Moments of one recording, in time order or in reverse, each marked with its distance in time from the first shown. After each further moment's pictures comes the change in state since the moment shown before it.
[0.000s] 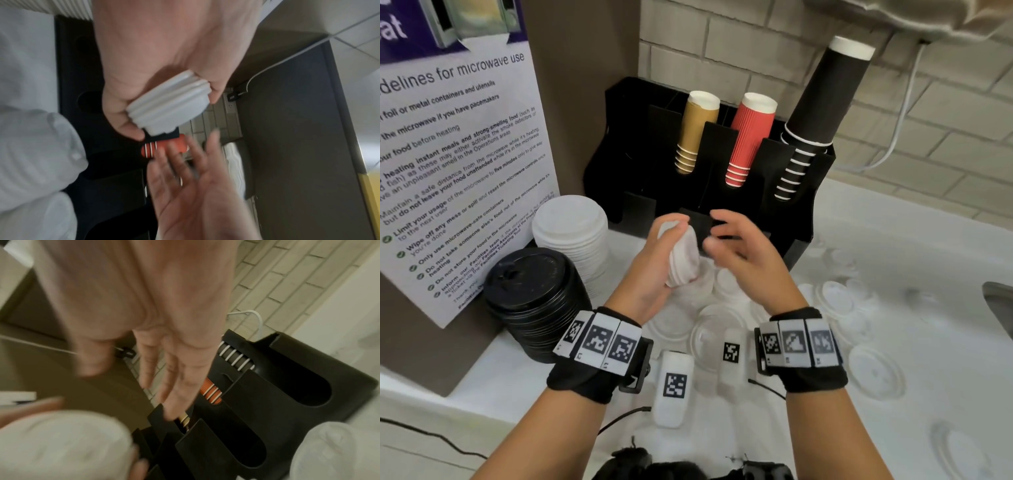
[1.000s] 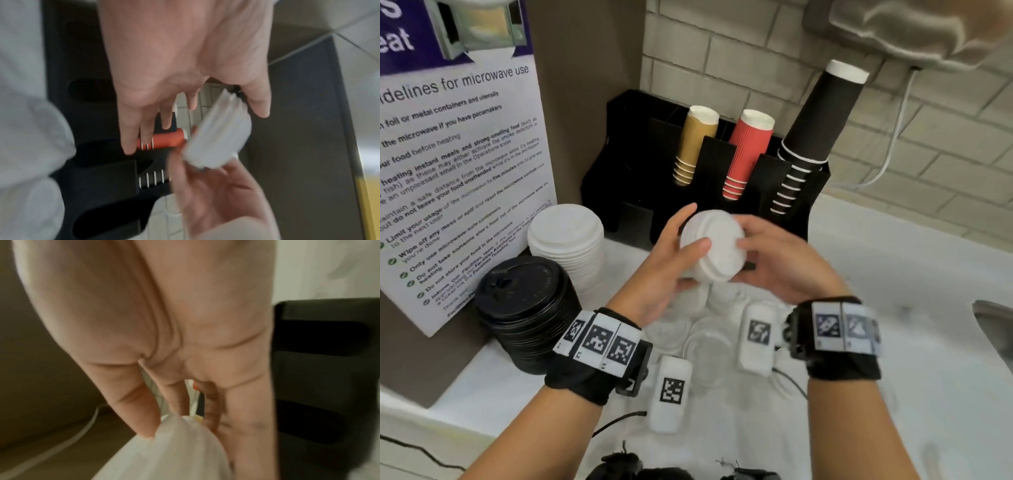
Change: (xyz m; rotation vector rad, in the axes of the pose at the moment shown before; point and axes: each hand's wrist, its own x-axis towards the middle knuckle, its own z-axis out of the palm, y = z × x) left_hand 0.002 0.009 0.010 0.100 -0.186 0.042; right_hand 0.015 -0.045 -0.037 0.362 -0.217 0.346
